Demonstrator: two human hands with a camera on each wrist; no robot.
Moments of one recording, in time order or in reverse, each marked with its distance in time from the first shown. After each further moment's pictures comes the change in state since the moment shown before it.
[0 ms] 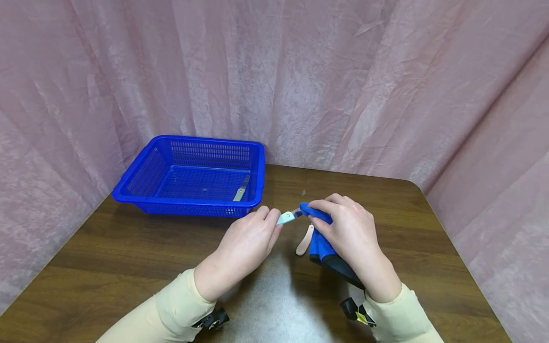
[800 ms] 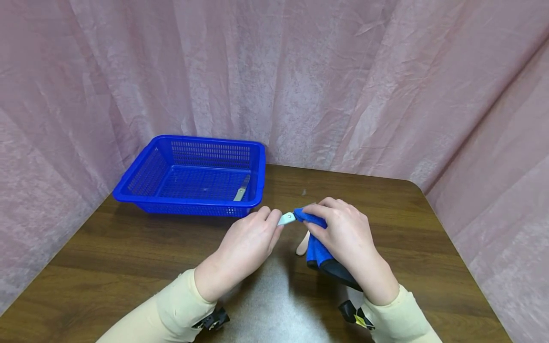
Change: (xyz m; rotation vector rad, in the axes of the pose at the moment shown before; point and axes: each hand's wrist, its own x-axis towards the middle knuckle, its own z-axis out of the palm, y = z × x) left_hand 0.000 0.001 0.000 -0.002 -0.029 -0.005; right_hand -0.002 -0.005 0.005 0.027 -0.008 -0.073
